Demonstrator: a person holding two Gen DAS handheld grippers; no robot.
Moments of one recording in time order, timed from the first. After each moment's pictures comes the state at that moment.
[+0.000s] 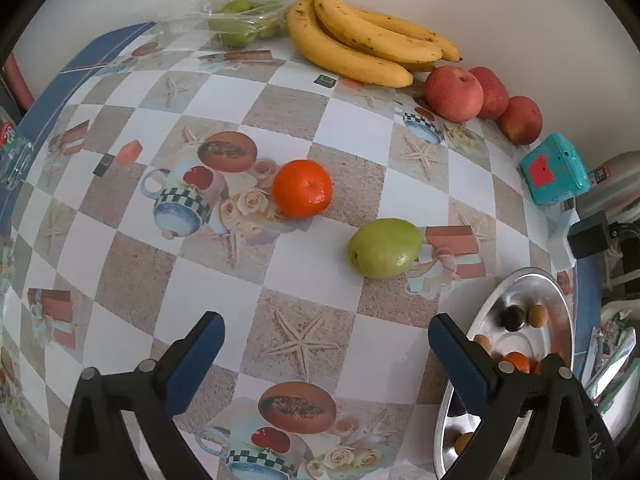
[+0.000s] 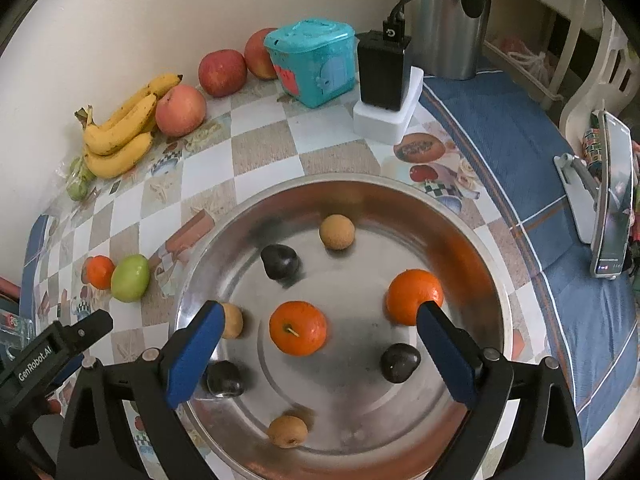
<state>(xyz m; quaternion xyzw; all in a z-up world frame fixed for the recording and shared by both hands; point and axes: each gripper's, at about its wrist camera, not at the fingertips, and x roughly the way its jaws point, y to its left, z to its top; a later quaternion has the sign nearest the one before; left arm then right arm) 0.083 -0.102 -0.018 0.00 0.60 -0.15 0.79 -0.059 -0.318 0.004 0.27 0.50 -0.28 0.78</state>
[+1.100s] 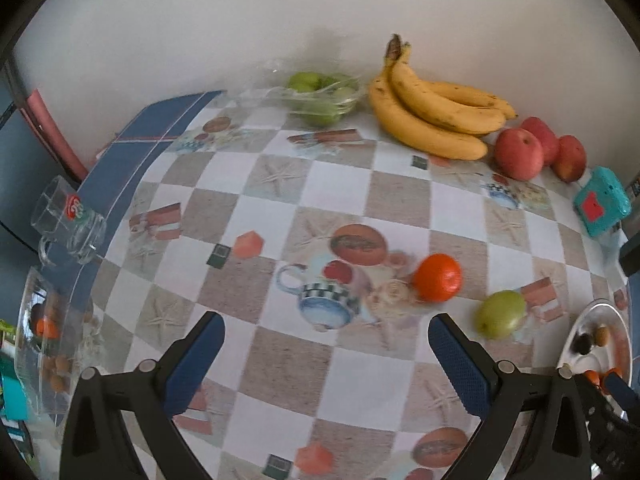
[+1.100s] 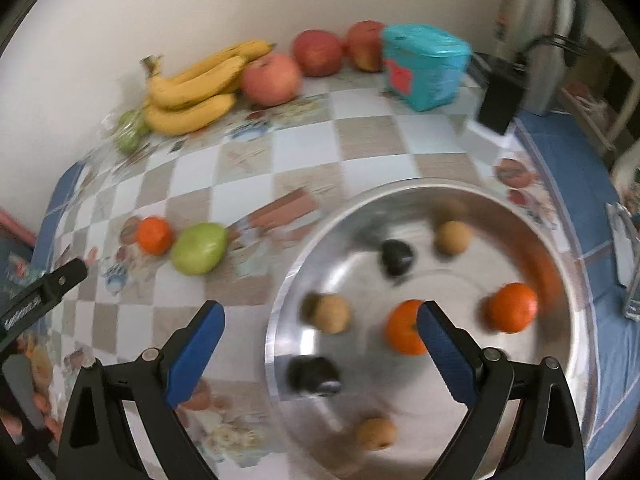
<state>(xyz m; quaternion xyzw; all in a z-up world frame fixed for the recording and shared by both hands) 0.124 -0.028 0.016 0.08 0.51 -0.09 0.85 -0.008 -0.257 0.005 0.21 0.52 -0.19 0.81</state>
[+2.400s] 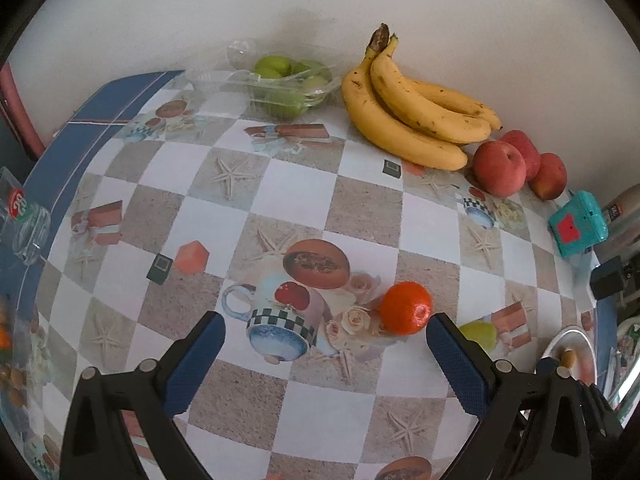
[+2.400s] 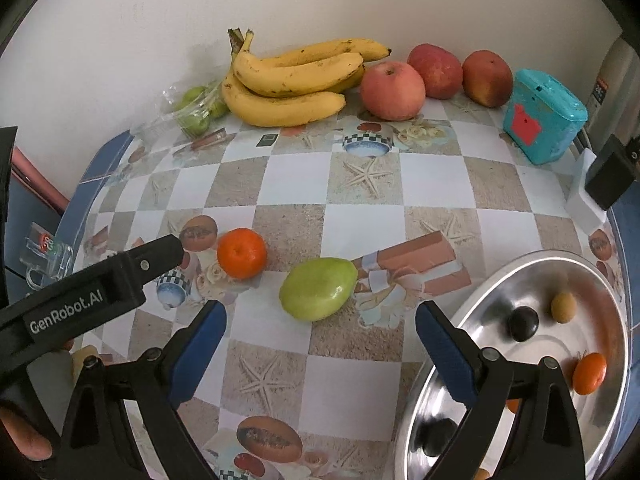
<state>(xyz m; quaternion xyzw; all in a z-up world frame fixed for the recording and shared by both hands) 0.157 -0.045 0.000 0.02 0.54 -0.16 0.82 0.069 -0.205 -0.001 0.18 0.51 -0.11 0.83</state>
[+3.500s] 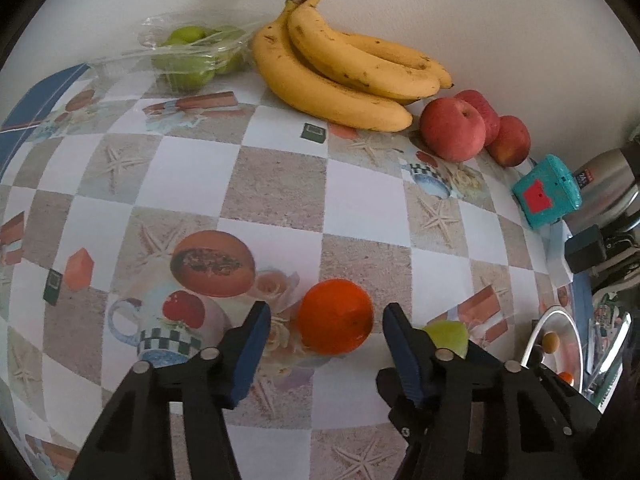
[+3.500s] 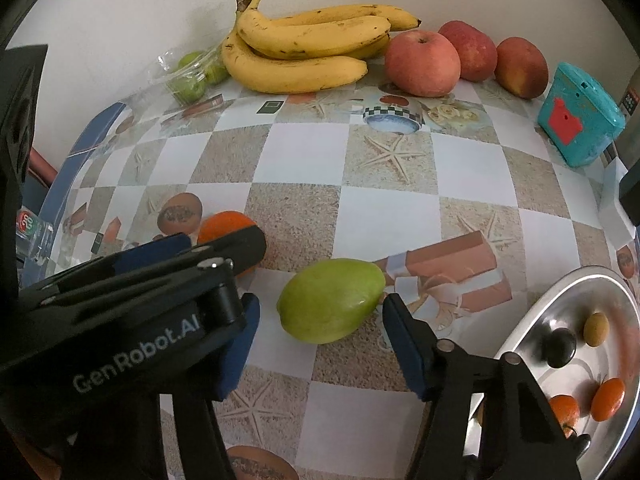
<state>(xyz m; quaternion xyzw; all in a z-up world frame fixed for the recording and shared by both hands) 0.170 -0.089 -0.042 0.01 0.56 -0.26 0.79 0.097 -0.197 -0.037 0.15 0.54 -0.10 0.82</state>
